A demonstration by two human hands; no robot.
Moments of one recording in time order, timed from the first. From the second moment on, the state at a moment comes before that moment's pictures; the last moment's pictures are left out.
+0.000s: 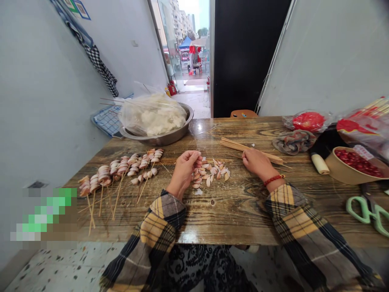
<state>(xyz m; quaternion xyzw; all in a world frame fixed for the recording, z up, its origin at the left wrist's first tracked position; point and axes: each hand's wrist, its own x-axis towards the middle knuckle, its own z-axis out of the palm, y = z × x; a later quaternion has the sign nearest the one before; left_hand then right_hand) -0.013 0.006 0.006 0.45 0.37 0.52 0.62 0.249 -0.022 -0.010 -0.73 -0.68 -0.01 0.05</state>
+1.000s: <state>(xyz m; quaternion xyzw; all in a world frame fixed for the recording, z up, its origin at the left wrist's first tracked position) -0.009 0.001 0.006 0.33 0.27 0.47 0.77 0.153 -0.058 0.015 -0.56 -0.80 0.01 0.24</state>
